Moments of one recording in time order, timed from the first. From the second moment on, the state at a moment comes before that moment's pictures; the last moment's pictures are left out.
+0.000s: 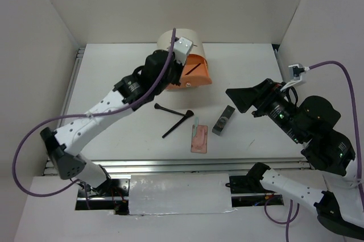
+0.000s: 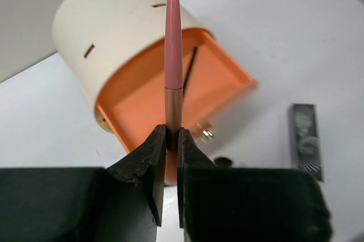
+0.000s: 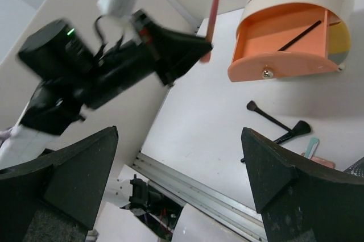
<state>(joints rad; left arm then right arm) -0.86 1.47 1.61 -0.45 -0.36 -0.03 0.75 0.72 1.41 -0.73 0.19 0.71</state>
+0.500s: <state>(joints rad) -0.67 1.82 1.88 -0.55 -0.24 0.13 0.75 0.69 1.35 -0.72 0.16 0.73</state>
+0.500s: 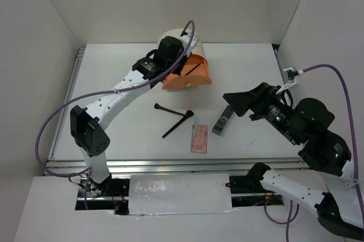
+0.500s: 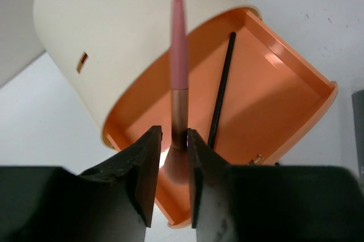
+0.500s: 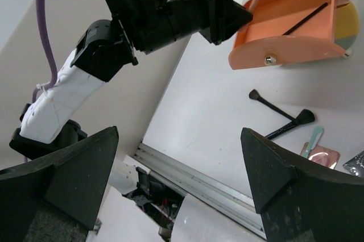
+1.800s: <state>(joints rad) -0.76 1.39 0.86 -0.29 -0.20 -0.34 0.75 0.70 1.28 -0.66 0.16 0.73</state>
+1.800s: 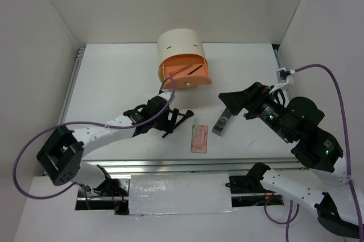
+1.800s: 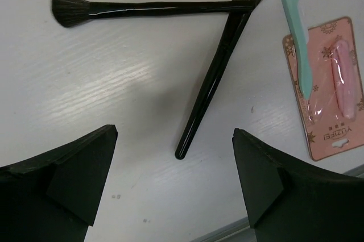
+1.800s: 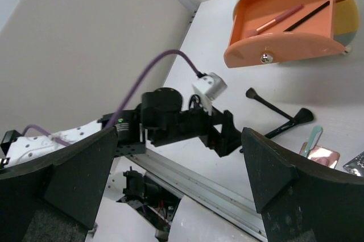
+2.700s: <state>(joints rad) -0.84 1.75 1.02 -0.28 -0.18 -0.36 0.75 0.62 1.27 -0.67 0.22 0.75</state>
